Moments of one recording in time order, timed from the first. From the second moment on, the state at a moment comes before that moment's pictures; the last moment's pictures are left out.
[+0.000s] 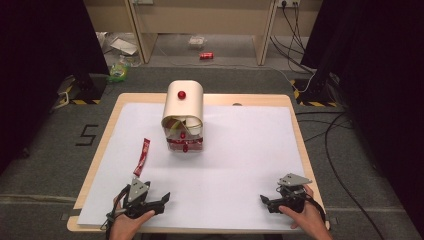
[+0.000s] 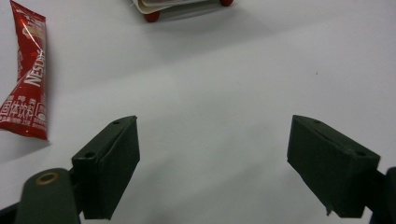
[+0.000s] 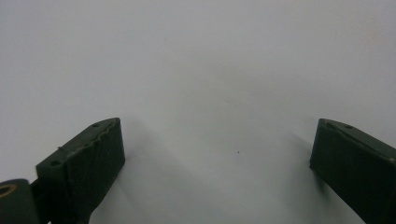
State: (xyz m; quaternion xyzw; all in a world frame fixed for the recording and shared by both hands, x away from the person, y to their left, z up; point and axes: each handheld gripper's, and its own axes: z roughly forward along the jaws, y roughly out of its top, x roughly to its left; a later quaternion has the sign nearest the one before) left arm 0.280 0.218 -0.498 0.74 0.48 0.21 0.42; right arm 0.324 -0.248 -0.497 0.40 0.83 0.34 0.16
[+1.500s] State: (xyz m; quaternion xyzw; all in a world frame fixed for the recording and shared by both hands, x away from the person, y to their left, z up) left arm 0.235 0.216 -0.518 0.74 0.47 0.24 0.41; right arm 0.324 -0.248 -0.497 0.40 0.83 0.34 0.17
